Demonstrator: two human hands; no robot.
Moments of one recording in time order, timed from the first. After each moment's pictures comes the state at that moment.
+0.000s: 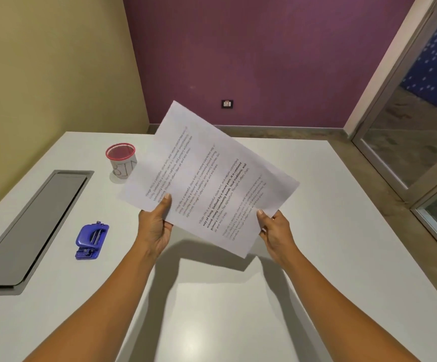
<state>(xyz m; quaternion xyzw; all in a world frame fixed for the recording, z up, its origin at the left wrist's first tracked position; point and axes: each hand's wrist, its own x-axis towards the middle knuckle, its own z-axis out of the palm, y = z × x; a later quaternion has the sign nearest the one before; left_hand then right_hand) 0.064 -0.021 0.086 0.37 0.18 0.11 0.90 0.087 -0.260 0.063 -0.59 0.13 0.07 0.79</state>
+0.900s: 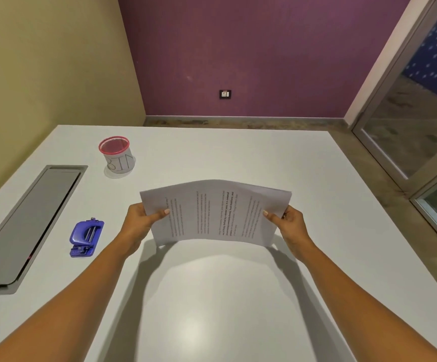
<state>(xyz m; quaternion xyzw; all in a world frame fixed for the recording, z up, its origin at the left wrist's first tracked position) 0.070 0.023 0.057 0.71 0.15 0.02 0.69 0.091 -0.299 0.061 -0.70 0.07 0.04 0.71</state>
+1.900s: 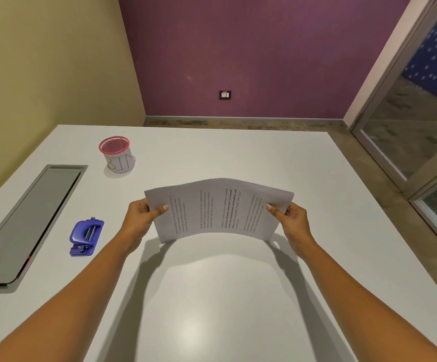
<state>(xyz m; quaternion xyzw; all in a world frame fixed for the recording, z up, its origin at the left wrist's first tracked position) 0.070 0.020 0.061 0.70 0.13 0.02 0.70 0.093 -0.302 0.067 -0.71 0.08 0.00 0.70</state>
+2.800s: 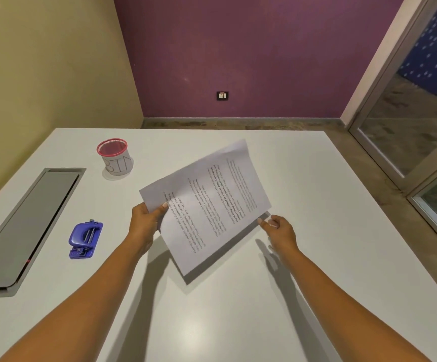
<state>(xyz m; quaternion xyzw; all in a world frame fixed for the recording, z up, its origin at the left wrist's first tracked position) 0.070 -0.004 0.064 0.64 0.20 0.06 0.74 0.085 -0.288 0.032 -0.78 0.22 0.07 0.58</state>
